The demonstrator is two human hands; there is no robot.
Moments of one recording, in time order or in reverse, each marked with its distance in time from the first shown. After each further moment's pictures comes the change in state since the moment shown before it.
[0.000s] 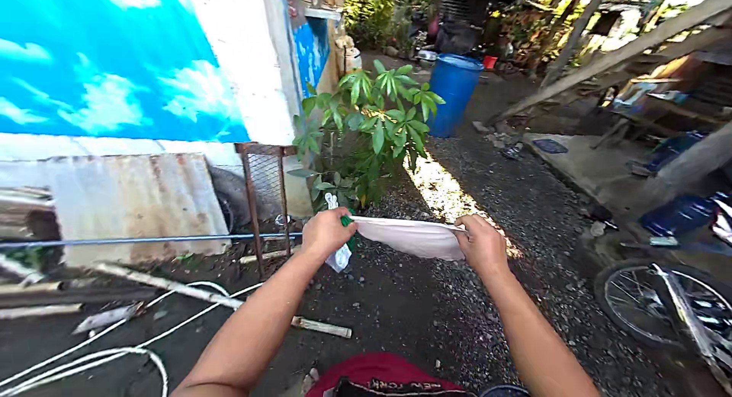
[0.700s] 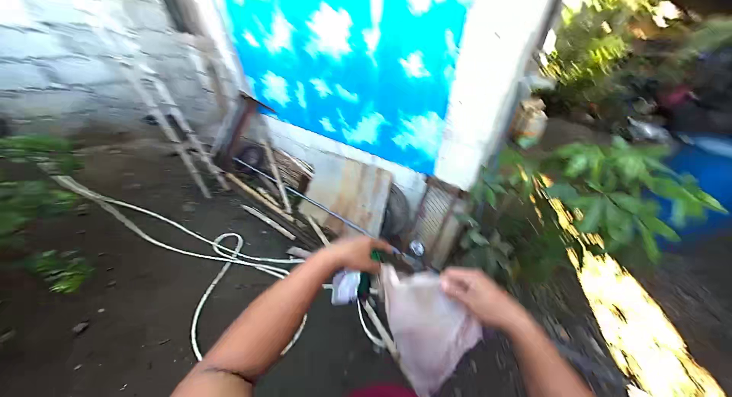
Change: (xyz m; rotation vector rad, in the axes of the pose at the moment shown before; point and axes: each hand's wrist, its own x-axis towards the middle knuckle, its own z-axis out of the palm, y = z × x) left_hand -0.172 -0.292 -0.190 0.033 -0.093 -0.035; right_hand 0.014 -0.366 0.108 0.730 -0.907 -0.680
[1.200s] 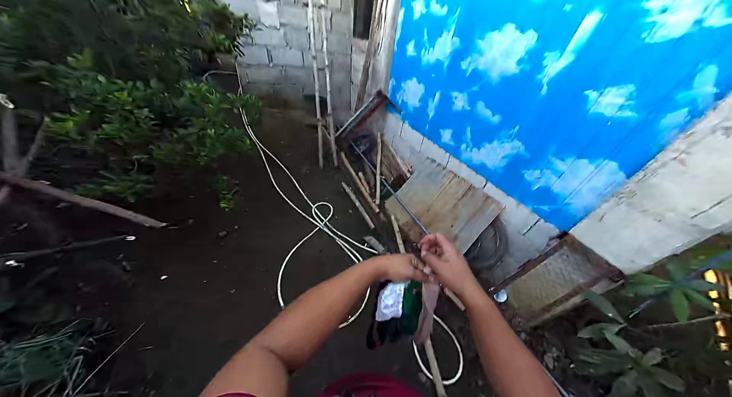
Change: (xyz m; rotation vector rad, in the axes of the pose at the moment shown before) left_hand -0.086 -0.181 -0.045 -0.648 0.167 -0.225; right_hand 0.307 -0.104 0.188 0.191 -0.070 -0.263
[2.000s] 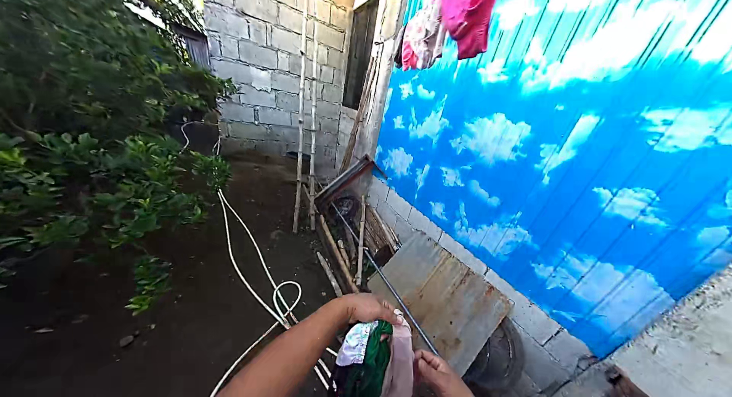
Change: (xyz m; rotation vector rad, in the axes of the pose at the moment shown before) left_hand 0.152 -0.093 -0.317 -0.106 -0.104 -0.047; right_hand 0.244 0.172 0.045 0.587 -0.227 0.197
